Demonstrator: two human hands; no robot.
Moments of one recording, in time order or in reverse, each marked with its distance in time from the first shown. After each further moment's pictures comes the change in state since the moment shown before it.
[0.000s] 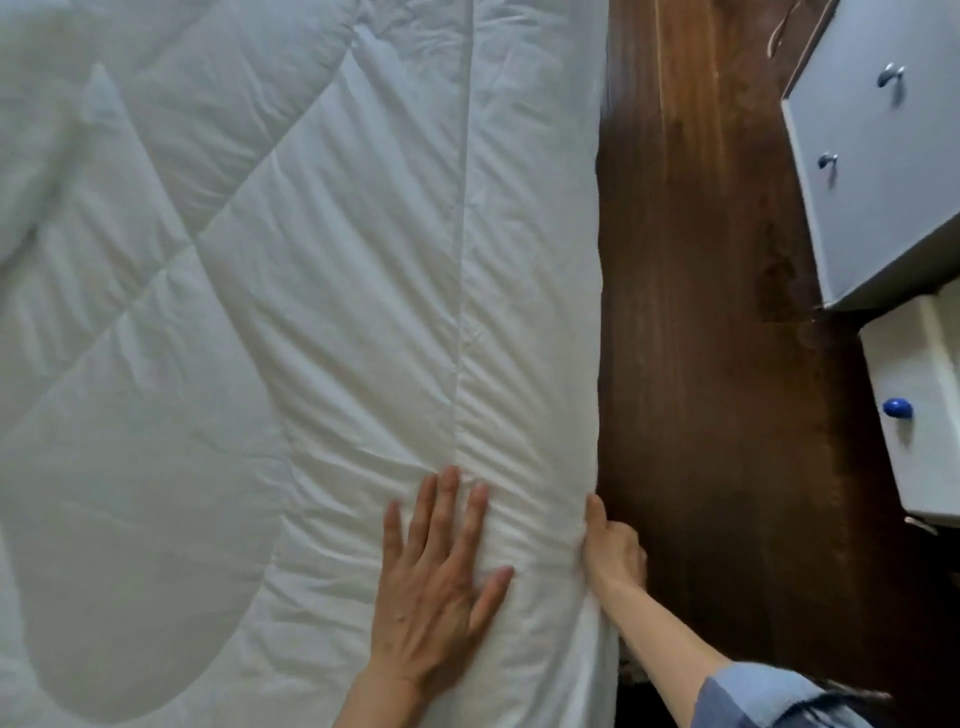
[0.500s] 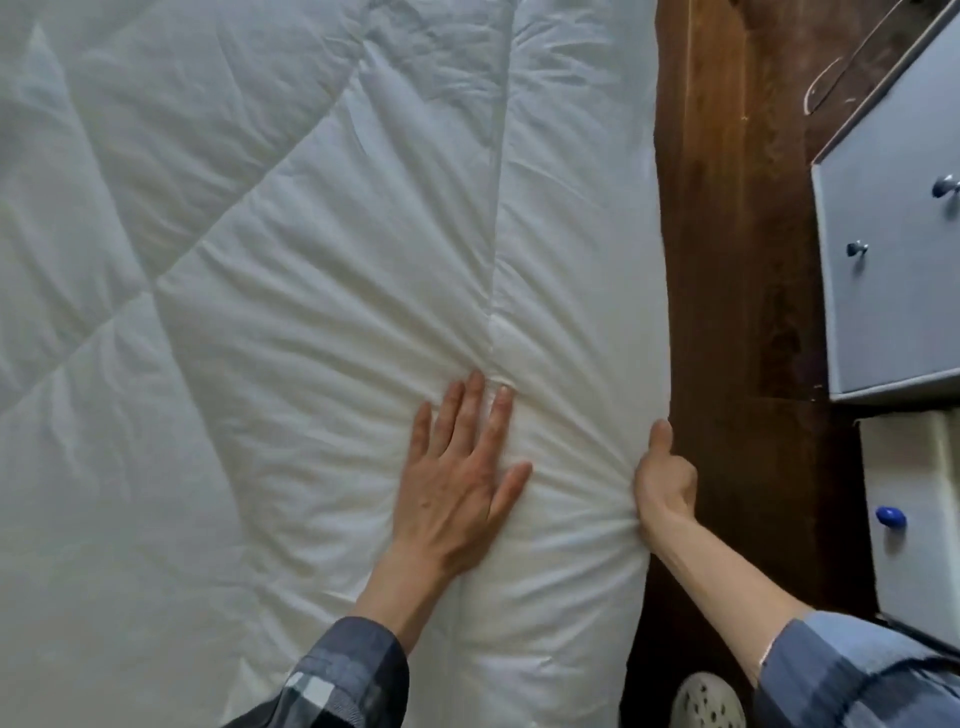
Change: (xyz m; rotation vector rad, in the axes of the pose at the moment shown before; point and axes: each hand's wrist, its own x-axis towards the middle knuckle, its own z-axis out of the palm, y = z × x) left_hand 0.218 -0.036 -0.047 -0.064 -0.041 -0.045; right_hand 0.077 -0.197 -0.069 0.370 0.198 0.015
